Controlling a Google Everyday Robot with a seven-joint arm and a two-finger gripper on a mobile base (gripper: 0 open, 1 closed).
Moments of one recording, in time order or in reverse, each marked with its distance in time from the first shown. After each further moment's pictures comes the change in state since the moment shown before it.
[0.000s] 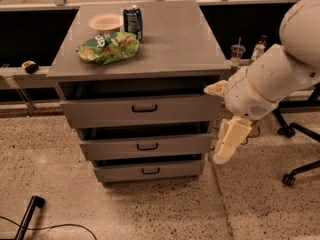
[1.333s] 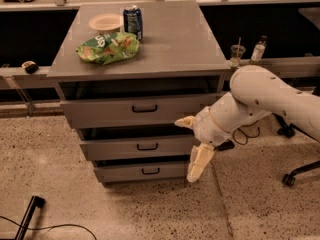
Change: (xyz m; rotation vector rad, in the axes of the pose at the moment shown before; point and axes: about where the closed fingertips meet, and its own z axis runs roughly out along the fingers) arm 0.016 0.005 0.151 -0.187 -0.187 -0.049
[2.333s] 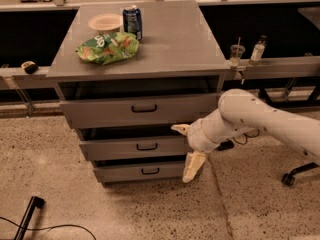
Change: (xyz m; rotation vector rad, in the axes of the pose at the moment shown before) arm 0.047 -0.039 0.063 0.090 0.026 -0.113
